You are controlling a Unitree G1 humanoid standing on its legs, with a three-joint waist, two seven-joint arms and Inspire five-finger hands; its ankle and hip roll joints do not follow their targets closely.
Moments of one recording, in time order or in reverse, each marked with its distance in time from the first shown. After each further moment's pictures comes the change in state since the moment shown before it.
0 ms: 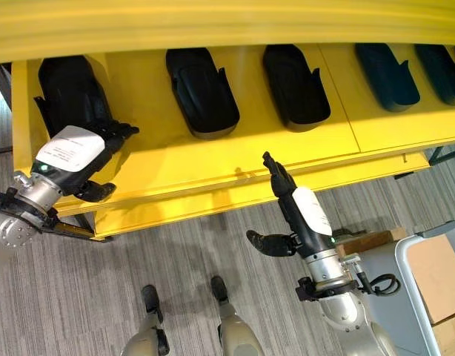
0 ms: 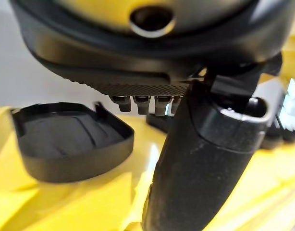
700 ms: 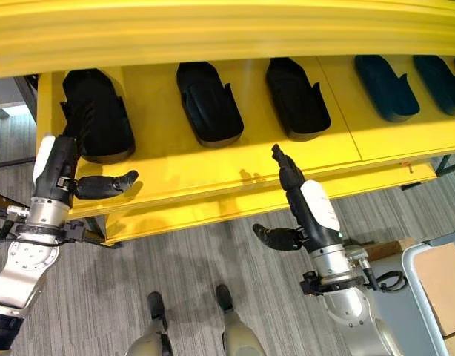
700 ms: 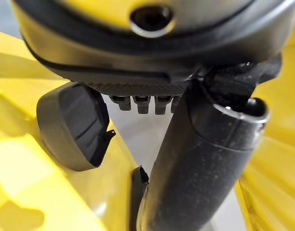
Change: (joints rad) left arm 0.115 -0.323 0.139 -0.104 -0.649 -0.002 0.077; right arm -0.020 0.000 -0.032 -0.003 0.002 0.041 0.000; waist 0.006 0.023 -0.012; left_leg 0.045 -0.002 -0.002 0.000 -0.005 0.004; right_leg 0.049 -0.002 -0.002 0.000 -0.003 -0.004
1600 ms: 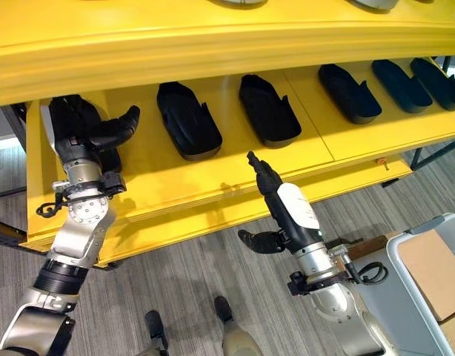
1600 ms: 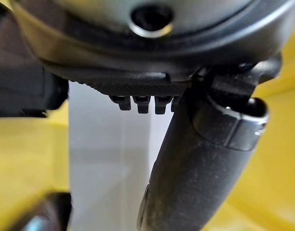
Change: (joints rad) left arm -0.409 -0.296 -0.102 0.261 -0.031 0.067 0.418; right arm -0.061 -0.075 0.137 -0.003 -0.006 0.016 -0.016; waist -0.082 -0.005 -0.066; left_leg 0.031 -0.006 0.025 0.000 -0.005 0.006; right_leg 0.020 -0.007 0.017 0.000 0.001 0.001
